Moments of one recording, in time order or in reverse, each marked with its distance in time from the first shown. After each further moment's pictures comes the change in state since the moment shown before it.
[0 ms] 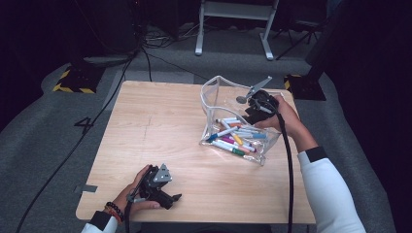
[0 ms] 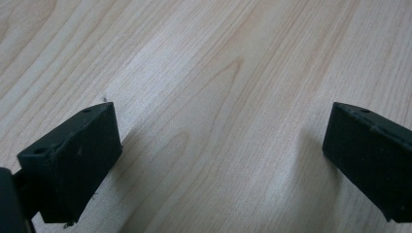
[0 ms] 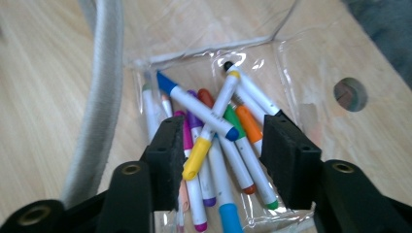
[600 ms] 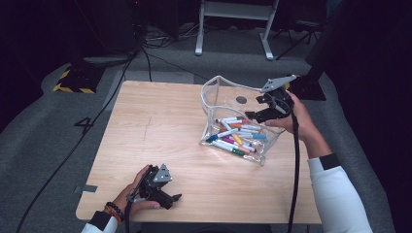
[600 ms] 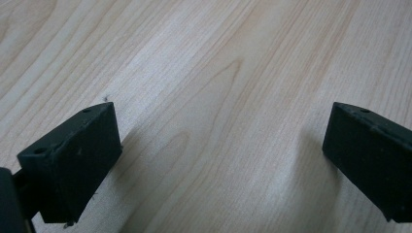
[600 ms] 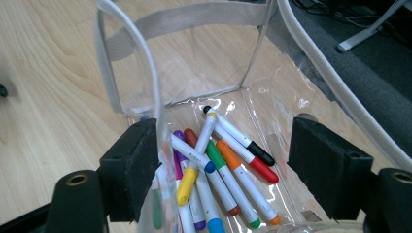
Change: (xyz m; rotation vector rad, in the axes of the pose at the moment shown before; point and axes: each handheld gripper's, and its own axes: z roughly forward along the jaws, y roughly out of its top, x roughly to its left) left arm 0.000 0.000 0.000 0.000 0.000 0.000; right arm 0.010 -0.013 -0.049 -0.222 -0.092 0.039
